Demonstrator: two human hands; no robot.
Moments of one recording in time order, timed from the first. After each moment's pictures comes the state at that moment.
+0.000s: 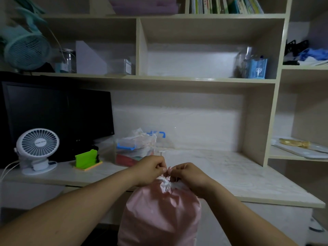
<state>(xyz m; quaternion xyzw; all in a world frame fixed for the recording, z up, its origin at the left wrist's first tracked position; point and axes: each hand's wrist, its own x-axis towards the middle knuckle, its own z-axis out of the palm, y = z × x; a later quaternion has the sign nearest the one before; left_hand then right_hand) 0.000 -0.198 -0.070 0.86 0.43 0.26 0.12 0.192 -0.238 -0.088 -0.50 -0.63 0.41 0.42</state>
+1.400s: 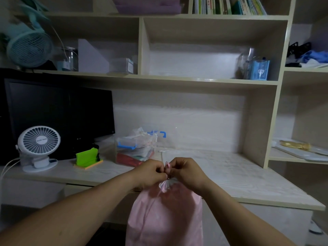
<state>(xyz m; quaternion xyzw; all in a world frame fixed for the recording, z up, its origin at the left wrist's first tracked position) -0.001 -0.193 -0.091 0.81 0.44 0.30 0.23 0.189 -0.224 -0.093 -0.45 -0.71 0.29 0.46</state>
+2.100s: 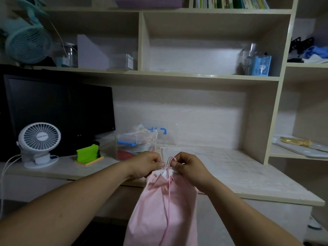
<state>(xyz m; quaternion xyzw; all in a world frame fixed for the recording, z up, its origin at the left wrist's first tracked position) -0.016 -0.182 -0.076 0.82 0.42 0.28 0.28 0.196 -0.228 -0.094 -0.49 -0.68 0.25 0.48</state>
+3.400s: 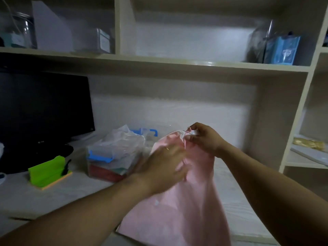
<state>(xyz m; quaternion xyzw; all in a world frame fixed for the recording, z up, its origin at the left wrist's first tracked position) 0.094 -0.074 -0.062 0.89 0.25 0.37 -0.14 0.310 -0.033 -0.001 -0.57 -0.70 0.12 0.42</state>
